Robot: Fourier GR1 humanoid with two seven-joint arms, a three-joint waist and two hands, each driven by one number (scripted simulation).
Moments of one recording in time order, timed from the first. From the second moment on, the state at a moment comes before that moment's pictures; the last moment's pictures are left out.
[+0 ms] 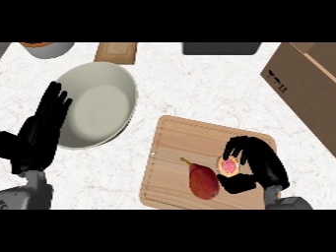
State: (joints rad) left arm -0.12 0.11 0.08 -1.68 0.11 0.10 0.25; right arm -0.05 -0.12 0.25 -1.62 0.73 0.17 0.39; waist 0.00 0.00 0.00
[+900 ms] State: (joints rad) left arm -0.11 0.11 0.09 -1.68 0.11 0.09 0.24; right arm -0.14 -0.24 0.63 -1.94 1.08 0.30 0.28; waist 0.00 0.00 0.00
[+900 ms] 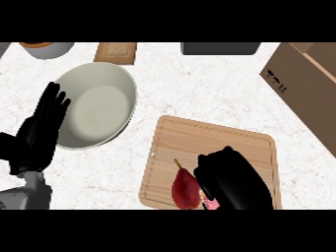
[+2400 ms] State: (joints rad) left arm -0.13 0.11 0.09 -1.66 0.11 0.08 0.23; right arm -0.51 -0.33 -0.22 -1.81 0.87 0.32 0.33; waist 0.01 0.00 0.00
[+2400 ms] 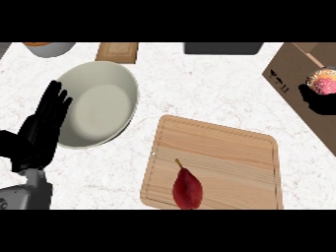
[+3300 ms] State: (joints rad) left arm -0.14 0.08 0.07 -1.63 0.10 0.08 0.20; right arm -0.65 -0.58 -0.20 -1.03 1.09 0.18 0.02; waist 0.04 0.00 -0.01
